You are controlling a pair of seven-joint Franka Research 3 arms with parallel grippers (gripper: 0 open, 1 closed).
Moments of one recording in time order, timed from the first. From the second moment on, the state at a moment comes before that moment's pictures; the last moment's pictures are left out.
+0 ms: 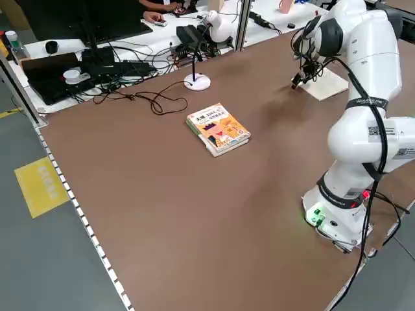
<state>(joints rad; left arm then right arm) -0.58 0.94 -0.34 -1.43 0.61 2.43 -1.17 0.14 0.05 -0.10 -1.56 -0.08 1.68 0.03</state>
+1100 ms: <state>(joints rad) -0.58 0.94 -0.34 -1.42 0.61 2.43 -1.17 0.11 0.09 -0.10 -1.73 -0.08 1.74 -0.07</state>
